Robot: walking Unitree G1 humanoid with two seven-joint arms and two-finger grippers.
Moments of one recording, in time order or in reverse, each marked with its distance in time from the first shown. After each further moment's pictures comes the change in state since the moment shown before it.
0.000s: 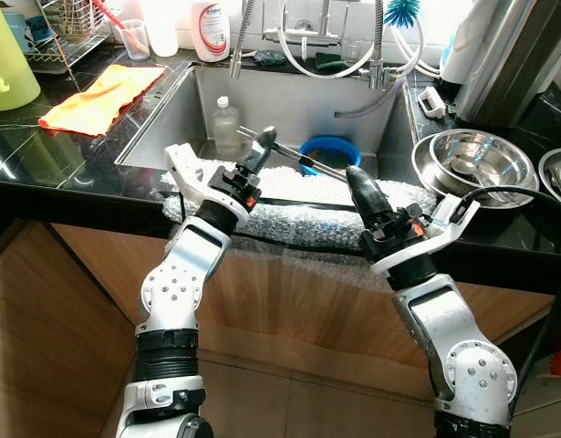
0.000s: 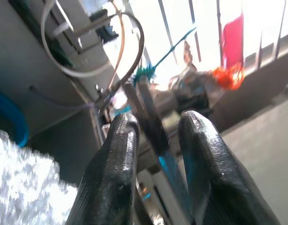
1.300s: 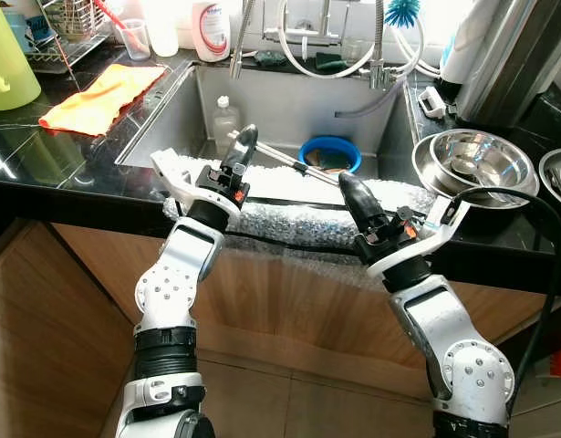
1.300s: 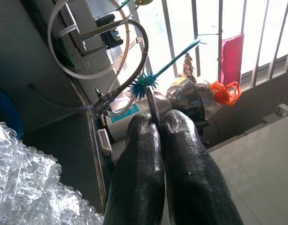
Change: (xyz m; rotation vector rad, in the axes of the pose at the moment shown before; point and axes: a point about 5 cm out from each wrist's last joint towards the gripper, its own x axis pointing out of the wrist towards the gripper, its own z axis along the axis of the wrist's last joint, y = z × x) left arm -0.001 0.007 0.001 -0.088 -0.024 0.016; right arm 0.000 -0.005 -0.003 -0.007 0.019 -0.043
